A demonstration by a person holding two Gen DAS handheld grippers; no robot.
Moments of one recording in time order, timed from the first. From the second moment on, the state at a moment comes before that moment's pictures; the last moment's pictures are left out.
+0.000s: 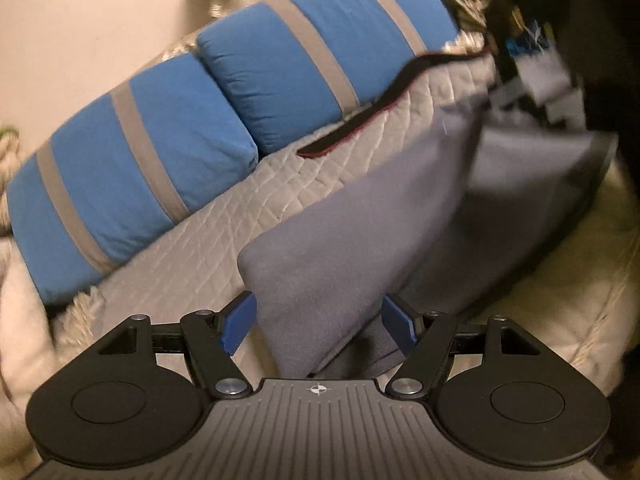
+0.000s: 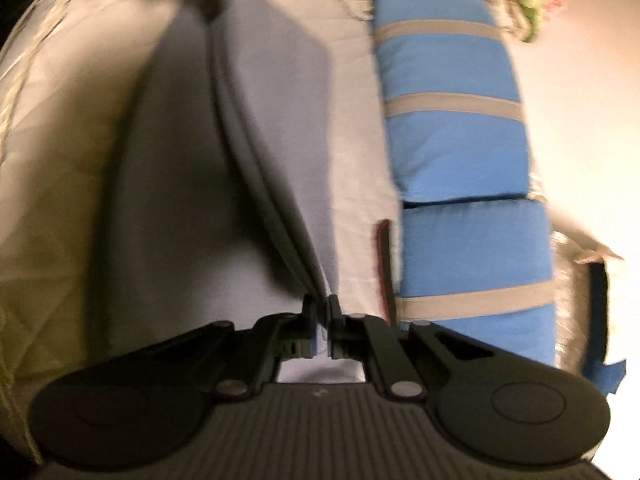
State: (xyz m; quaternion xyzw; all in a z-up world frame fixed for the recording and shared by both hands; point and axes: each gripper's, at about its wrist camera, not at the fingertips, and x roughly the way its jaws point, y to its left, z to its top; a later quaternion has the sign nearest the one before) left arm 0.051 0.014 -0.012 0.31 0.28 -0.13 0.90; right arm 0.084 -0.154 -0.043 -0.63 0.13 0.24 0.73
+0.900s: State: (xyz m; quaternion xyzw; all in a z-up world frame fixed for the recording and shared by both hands) left arm 0.048 -0.018 -0.060 0.59 0.20 -0.05 0.78; right arm 0.060 -0.208 -0.061 -0.58 0.21 0.21 0.76
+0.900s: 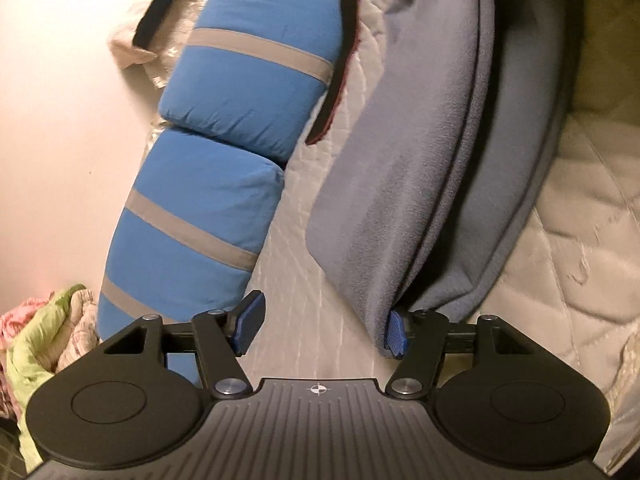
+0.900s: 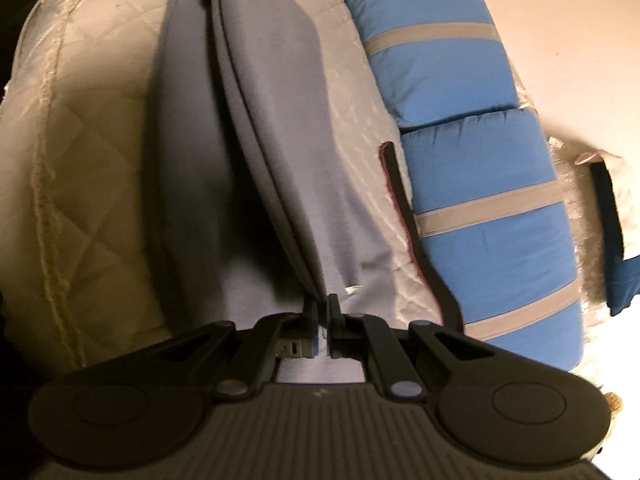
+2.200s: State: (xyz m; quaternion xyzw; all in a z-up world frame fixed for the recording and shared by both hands) left arm 0.061 0.032 0.039 0.35 0.37 -0.21 0.84; right arm 0.042 -0.203 -0.095 -0.61 0.22 0.23 0.73
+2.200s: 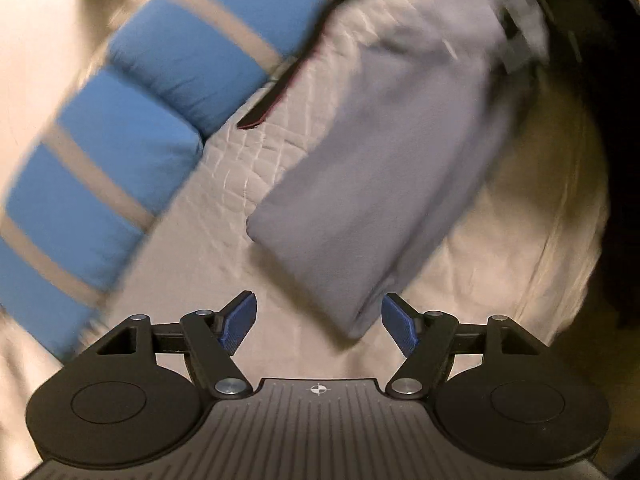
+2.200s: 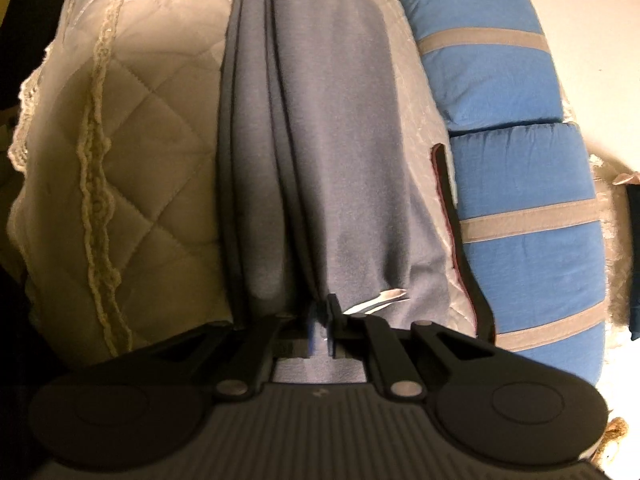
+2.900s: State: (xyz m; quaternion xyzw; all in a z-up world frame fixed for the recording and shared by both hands) left arm 0.225 0.172 -0.087 -0.38 0.56 -0.31 0.67; right arm 0.070 -0.252 -0.025 -0.35 0.24 0.27 0.86
